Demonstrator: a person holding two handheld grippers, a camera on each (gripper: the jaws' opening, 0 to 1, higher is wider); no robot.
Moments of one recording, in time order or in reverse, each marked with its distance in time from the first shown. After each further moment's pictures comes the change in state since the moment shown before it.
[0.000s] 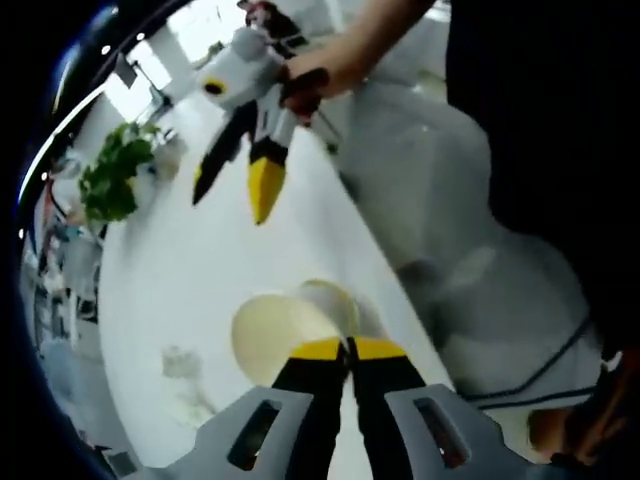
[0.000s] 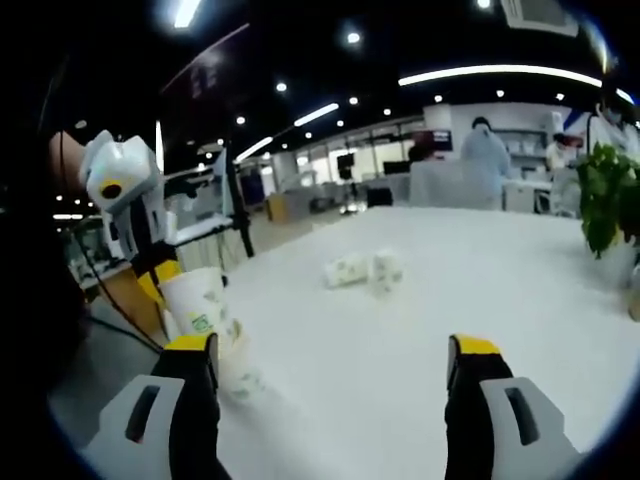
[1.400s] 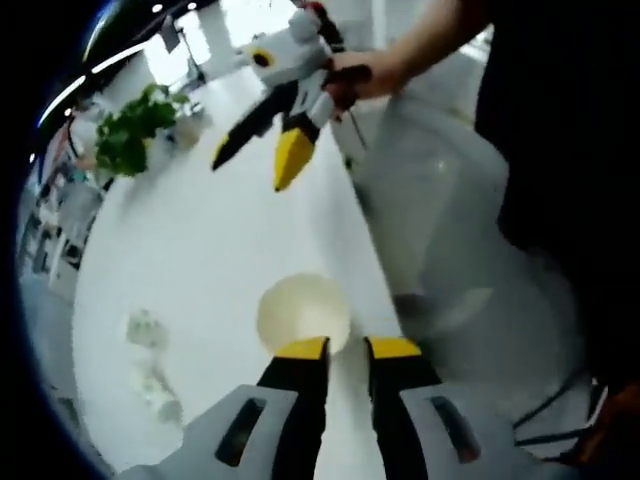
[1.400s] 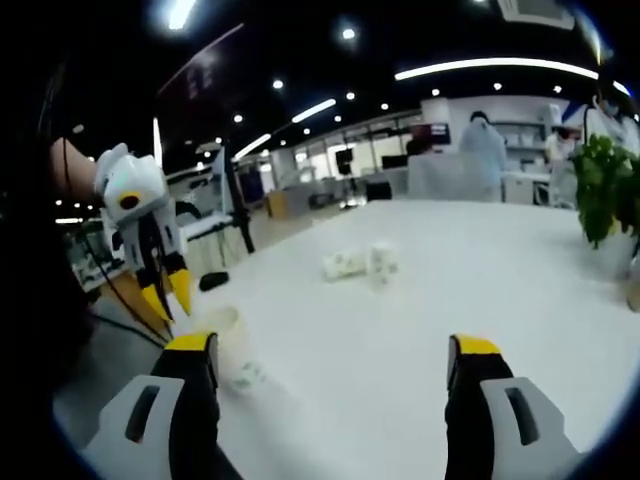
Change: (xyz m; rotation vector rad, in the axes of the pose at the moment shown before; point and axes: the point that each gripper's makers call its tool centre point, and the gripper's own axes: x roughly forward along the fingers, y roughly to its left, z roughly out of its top) left arm 0.007 -0.002 0.000 -0.333 -0.159 0.015; right arm -0.011 -0.003 -0.006 0.022 0.028 0.005
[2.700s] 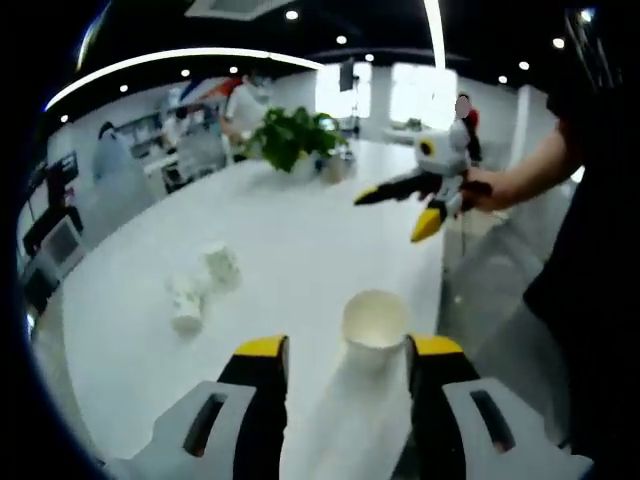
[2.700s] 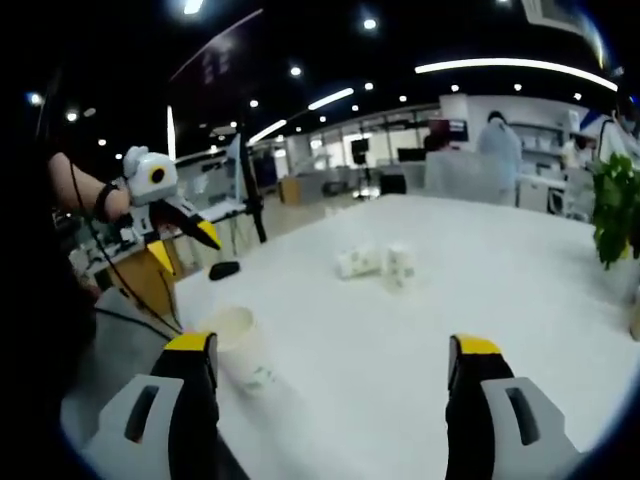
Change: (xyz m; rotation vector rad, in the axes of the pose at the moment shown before) left arm -0.071 0.039 -0.025 -0.469 -0.384 0.356; right arm 0.008 0.016 0.013 -0.060 0.054 0.047
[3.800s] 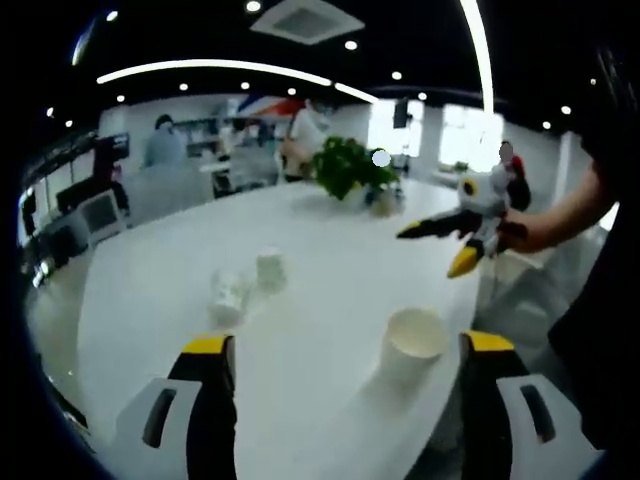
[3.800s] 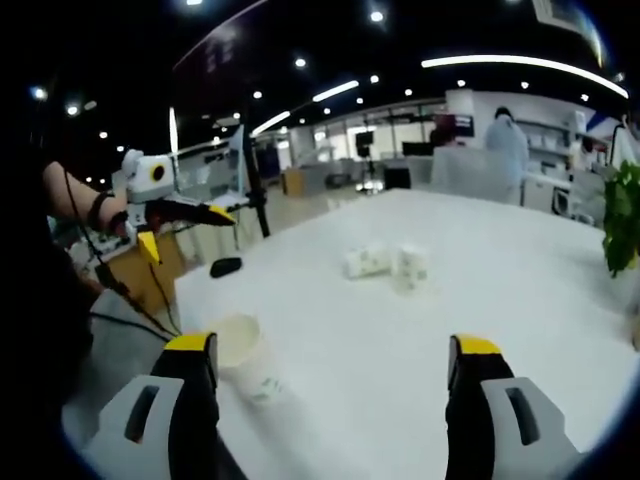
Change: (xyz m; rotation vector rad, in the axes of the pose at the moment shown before) left arm -0.024 0.034 -0.005 -0.137 -0.159 0.164; right arm 0.022 0.012 0.006 -0.012 0.033 0.008
